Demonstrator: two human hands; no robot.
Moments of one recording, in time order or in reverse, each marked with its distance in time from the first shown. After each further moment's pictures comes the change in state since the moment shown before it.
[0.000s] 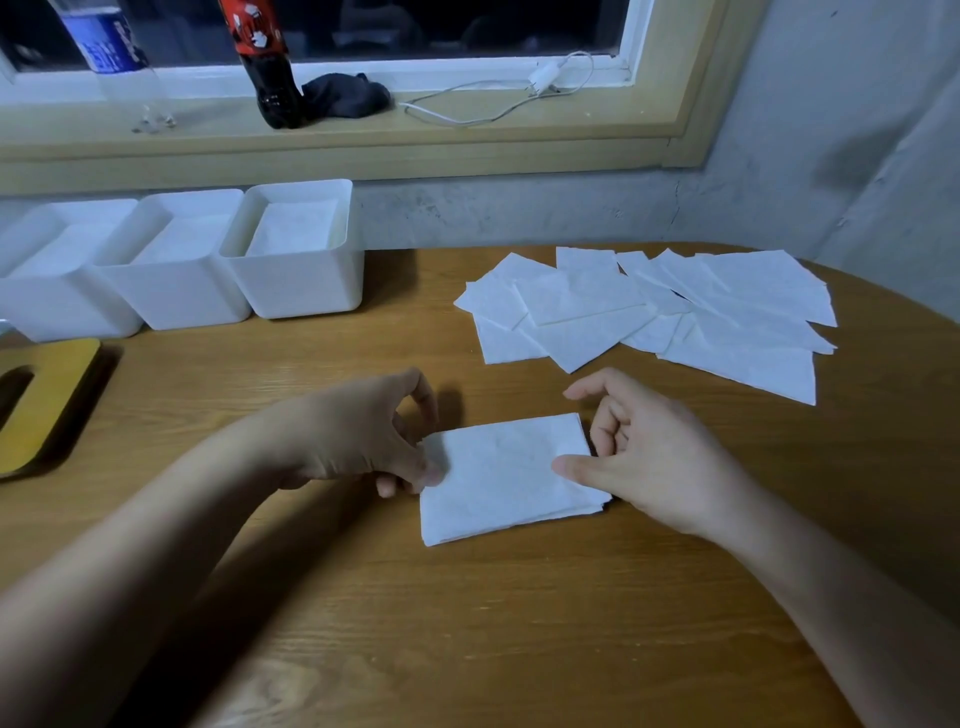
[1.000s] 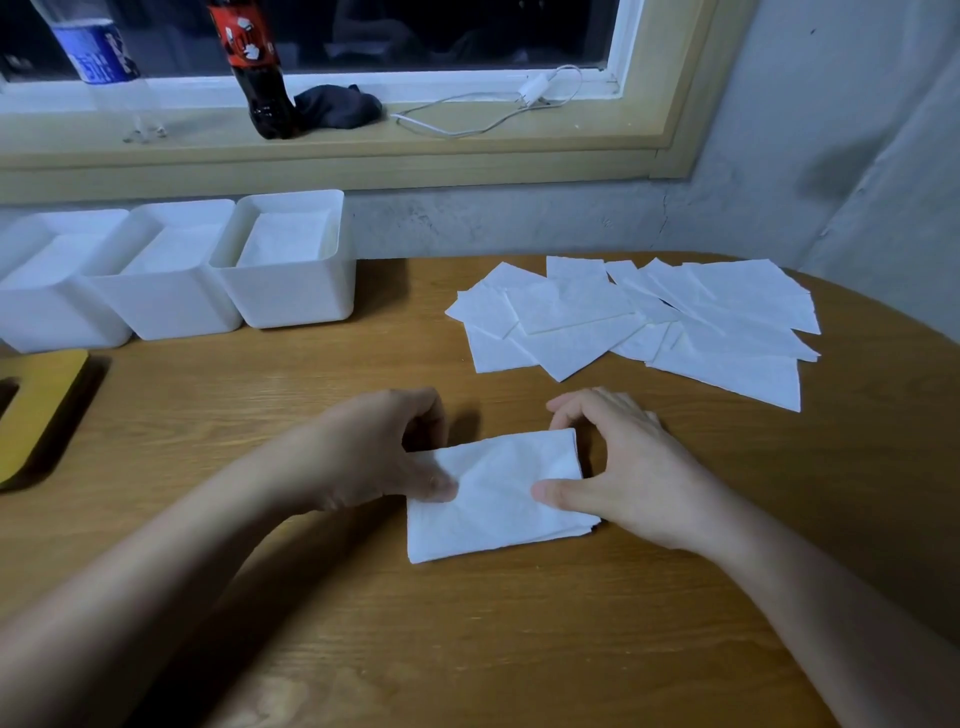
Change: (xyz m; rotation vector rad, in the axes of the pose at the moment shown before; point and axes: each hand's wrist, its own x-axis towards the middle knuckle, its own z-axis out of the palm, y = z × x) left_hand 0.003 0.002 0.017 0.276 0.198 0.133; right_hand -0.001 -0.002 0.004 -0.133 -0.085 0.010
